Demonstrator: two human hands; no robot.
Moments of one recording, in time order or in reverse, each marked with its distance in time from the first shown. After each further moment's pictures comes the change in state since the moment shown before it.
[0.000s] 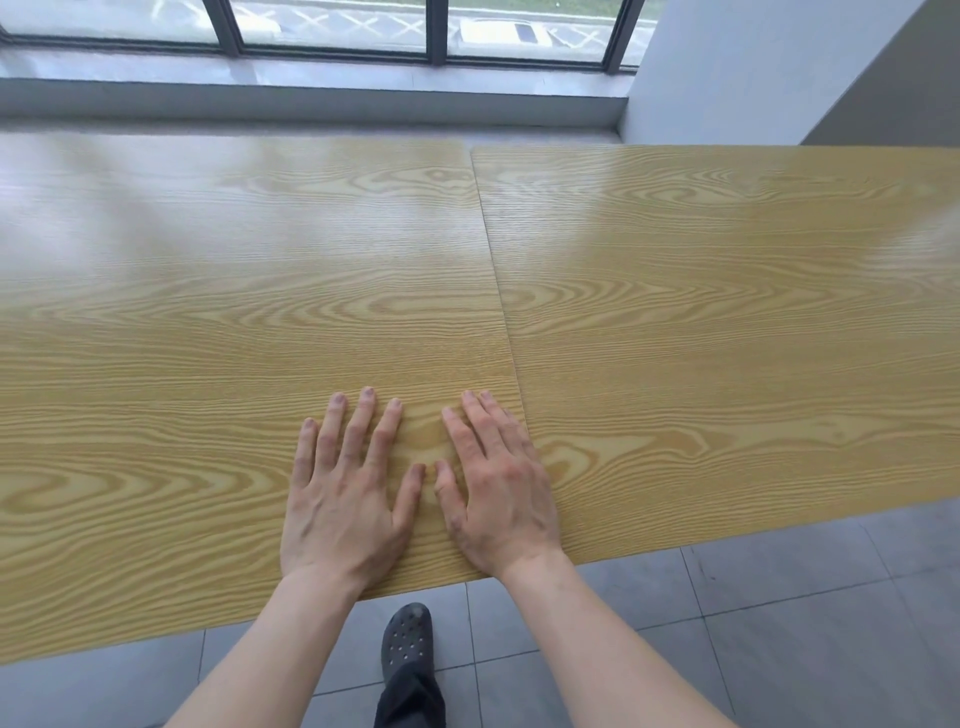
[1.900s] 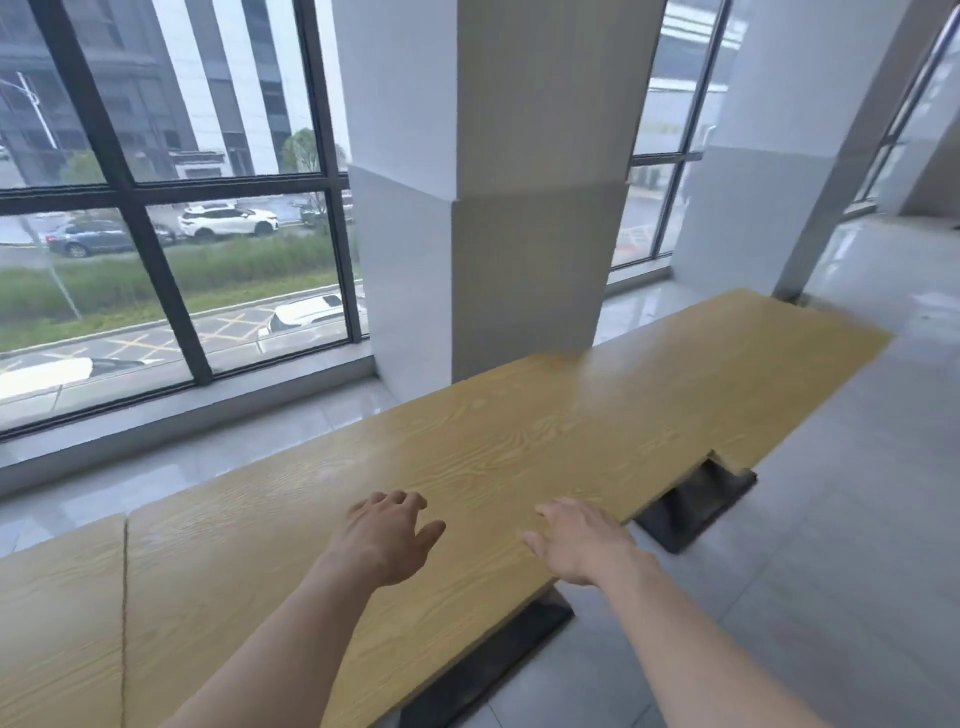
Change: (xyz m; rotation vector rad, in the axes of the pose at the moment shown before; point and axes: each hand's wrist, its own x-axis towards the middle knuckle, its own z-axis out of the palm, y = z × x) left_hand 0.072 0.542 -0.214 0.106 -0.297 0.513; right_hand -0.142 0.351 -0.511 -0.095 -0.267 0.682
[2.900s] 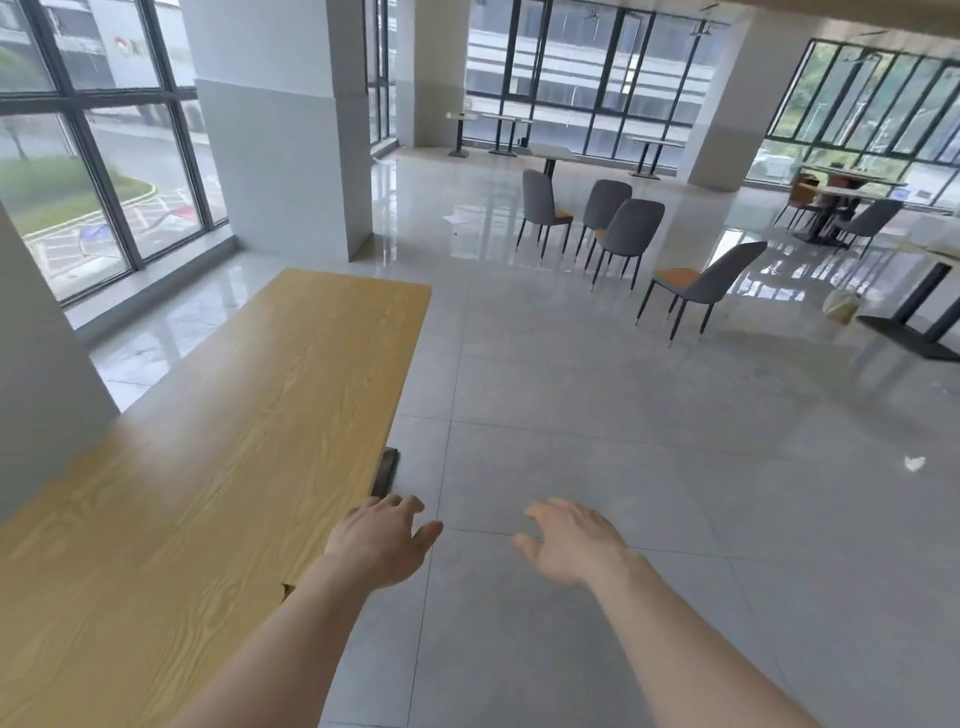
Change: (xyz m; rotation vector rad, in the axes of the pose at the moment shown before) left_hand 0.361 0.682 0.038 0.128 -0.243 0.862; right_hand 0.018 0.609 -0.141 0.223 0.126 0.842
